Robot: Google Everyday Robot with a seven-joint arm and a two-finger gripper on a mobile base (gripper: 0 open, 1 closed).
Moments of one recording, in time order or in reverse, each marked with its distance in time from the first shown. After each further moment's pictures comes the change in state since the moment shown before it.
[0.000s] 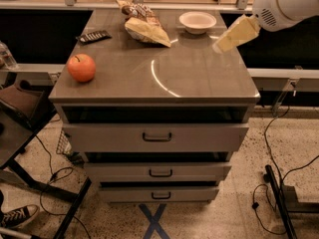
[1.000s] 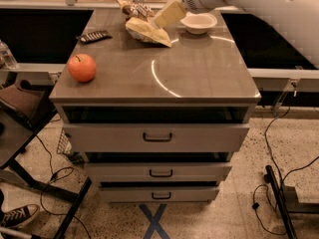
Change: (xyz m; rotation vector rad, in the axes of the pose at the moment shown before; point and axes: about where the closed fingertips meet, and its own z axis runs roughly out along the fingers) arm -0.141 0.033 0.107 -0.015 -0.300 -0.066
